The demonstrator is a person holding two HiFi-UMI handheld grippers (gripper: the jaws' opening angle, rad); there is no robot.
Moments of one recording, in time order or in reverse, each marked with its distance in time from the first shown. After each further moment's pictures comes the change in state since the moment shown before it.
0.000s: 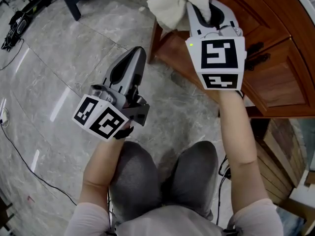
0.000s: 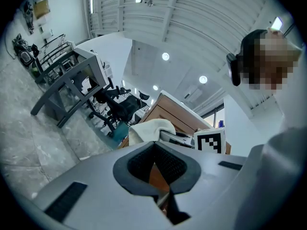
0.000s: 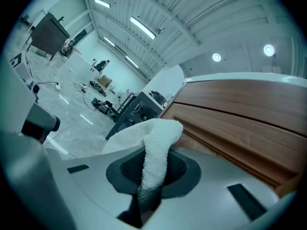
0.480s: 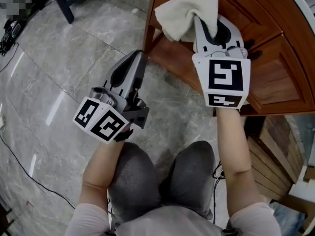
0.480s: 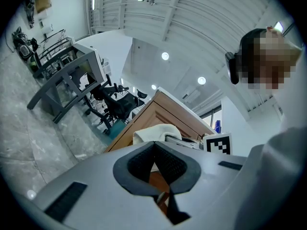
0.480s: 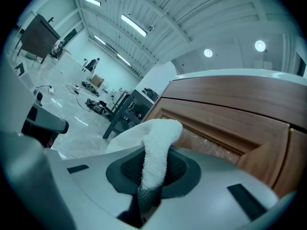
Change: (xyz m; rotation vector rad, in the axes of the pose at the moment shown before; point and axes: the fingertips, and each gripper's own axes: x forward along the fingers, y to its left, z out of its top) left arm 0.006 -0.012 -0.012 -0.026 0.007 -0.037; right arm -0.041 -0.014 -0.023 0.081 0.043 -0.063
